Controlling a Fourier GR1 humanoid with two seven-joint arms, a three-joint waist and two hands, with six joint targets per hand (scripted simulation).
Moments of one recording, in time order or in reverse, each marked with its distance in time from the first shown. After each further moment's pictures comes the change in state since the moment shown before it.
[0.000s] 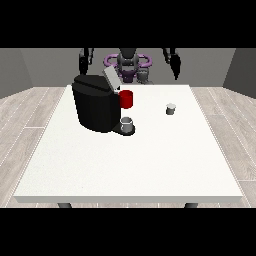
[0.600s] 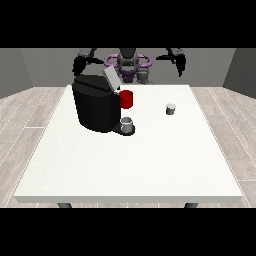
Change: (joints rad) left arm -0.019 0.109 0.060 0.042 0.032 -0.139 -0.167; right arm 0.030 0.062 -0.077 0.031 -0.044 -0.068 -0.105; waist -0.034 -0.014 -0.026
